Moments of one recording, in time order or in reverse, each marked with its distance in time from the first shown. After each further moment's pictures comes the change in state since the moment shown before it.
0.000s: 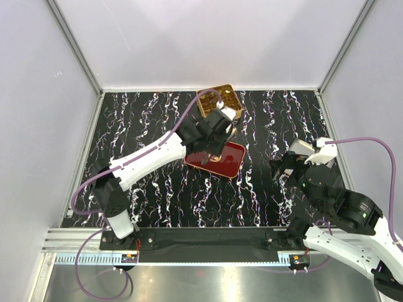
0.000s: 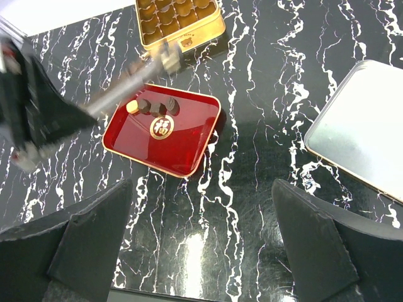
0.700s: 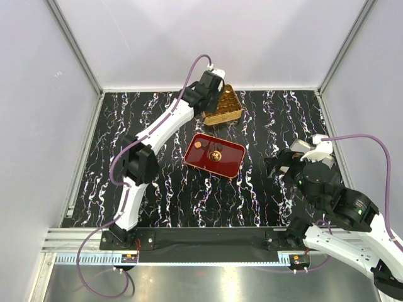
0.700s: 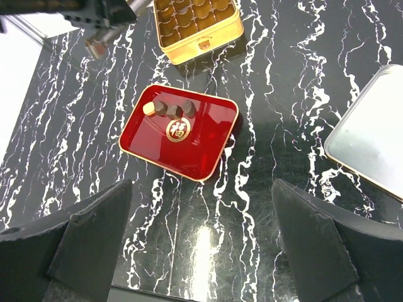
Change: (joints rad) left arm 0.286 0.461 0.571 0.076 -0.048 0.163; right arm 0.000 0.032 0.000 0.063 -0.035 -0.001
